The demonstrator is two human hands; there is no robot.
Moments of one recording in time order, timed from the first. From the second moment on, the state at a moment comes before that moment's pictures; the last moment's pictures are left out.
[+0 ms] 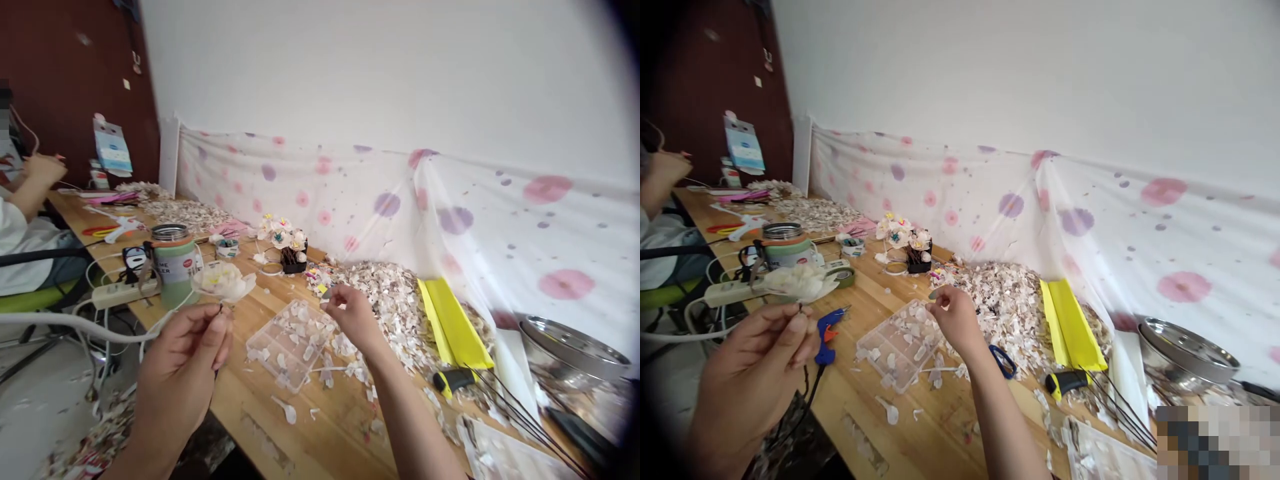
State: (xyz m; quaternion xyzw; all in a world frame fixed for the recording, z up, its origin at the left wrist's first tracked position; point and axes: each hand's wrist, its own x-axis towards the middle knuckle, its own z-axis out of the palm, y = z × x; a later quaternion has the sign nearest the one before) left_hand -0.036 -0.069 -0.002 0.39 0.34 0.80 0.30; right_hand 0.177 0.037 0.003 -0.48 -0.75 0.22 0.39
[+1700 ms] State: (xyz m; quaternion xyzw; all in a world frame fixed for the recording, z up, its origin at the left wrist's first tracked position) left_hand -0.048 -0.046 -0.031 0.27 0.40 0.71 0.51; right_hand 0.187 0.079 -0.057 -0.57 -0.80 0.12 0.13
